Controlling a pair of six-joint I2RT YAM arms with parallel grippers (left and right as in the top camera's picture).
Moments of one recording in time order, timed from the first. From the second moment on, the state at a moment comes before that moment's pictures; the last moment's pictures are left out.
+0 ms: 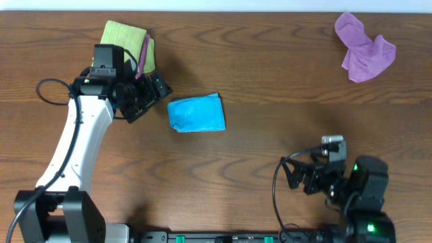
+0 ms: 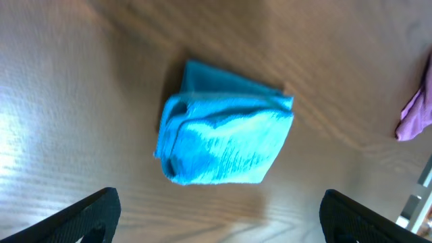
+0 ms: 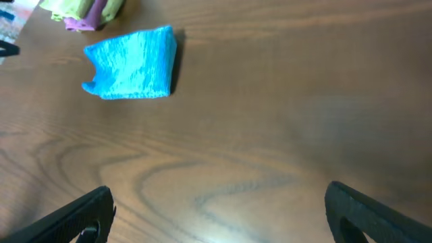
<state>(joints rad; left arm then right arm) -0.03 1.58 1.23 -0.84 0.44 -0.59 -0.12 0.45 0.40 -0.69 -0.57 0.11</state>
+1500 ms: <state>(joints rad) -0.17 1.59 0.65 -0.04 0.49 -1.08 -0.12 0.36 0.37 -0.74 -0.57 0.18</state>
